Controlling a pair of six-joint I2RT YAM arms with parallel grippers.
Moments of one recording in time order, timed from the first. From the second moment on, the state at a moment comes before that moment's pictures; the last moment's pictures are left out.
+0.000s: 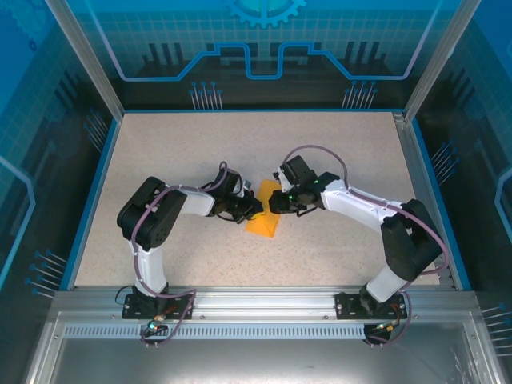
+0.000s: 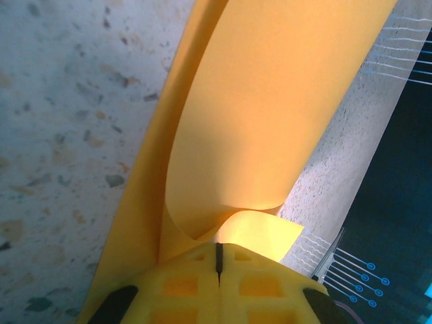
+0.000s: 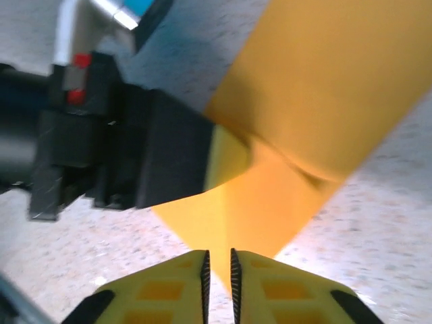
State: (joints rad) left arm -0.46 1.93 0.89 0.14 0.67 -1.02; right arm 0.63 1.61 1.06 -0.50 -0.29 0.50
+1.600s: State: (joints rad) left arm -0.46 1.93 0.89 0.15 0.67 -1.02; right arm 0.63 1.75 0.88 -0.25 -0.48 0.67
